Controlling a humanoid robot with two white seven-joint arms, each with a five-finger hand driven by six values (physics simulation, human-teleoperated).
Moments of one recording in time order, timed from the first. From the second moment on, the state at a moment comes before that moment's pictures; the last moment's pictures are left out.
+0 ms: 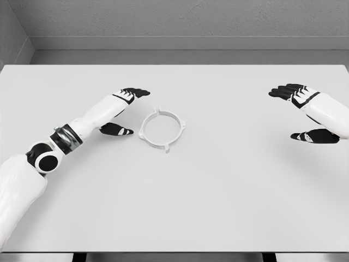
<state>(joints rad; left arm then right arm) -0.44 0.42 -0.47 -1.16 -0.49 -0.61 -0.07 -0.04 -0.73 -0.07 -1.69 0.25 -0.61 0.42</state>
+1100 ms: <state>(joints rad) -0.43 0.38 -0.48 -1.17 -0.51 -0.61 -0.07 -0.04 -0.73 -0.07 -1.69 0.25 -0.61 0.42</state>
